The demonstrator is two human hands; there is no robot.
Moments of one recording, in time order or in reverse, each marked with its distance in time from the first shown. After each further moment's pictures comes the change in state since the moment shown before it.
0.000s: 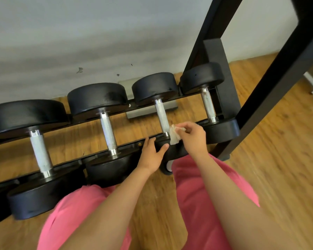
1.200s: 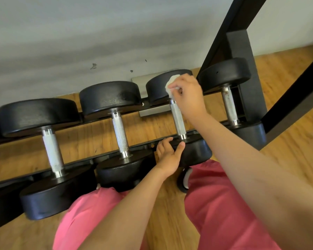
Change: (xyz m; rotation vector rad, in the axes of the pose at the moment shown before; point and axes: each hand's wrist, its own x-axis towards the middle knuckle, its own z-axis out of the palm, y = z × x) left_hand 0.010 0.008 0.010 -0.074 -0.042 -0.086; right_hand 0.096 -0.075 0.044 -0.376 -0.034 -0.627
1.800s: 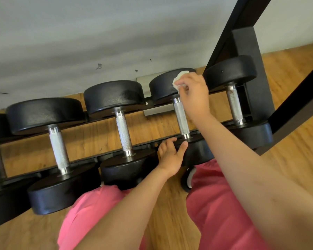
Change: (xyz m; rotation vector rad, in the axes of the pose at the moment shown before) left_hand 0.000 -0.002 -0.001 0.044 0.020 0.012; right_hand -0.003 0.006 0.005 0.081 0.139 0.038
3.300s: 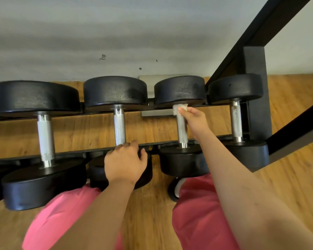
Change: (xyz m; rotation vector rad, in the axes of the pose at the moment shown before) left_hand -0.033 -0.021 -0.079 0.834 0.585 0.083; right_hand -0.021 0.048 0.032 0.631 -0.305 0.720
